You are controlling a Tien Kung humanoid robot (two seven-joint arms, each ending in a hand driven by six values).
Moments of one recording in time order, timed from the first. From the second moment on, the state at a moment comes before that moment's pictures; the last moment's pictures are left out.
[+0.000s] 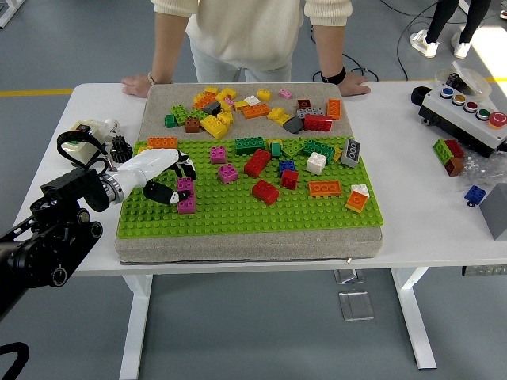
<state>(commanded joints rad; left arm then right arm) -0.67 0.21 -1.03 -0.80 2.08 -0.10 -0.28 0.10 -0.13 1.38 0.18 -1.14 0.00 -0.06</state>
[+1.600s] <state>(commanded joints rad) -0.67 0.21 -1.03 -0.79 2.07 -0.12 -0.28 0.10 -0.13 1.38 0.18 -1.14 -0.01 -0.06</state>
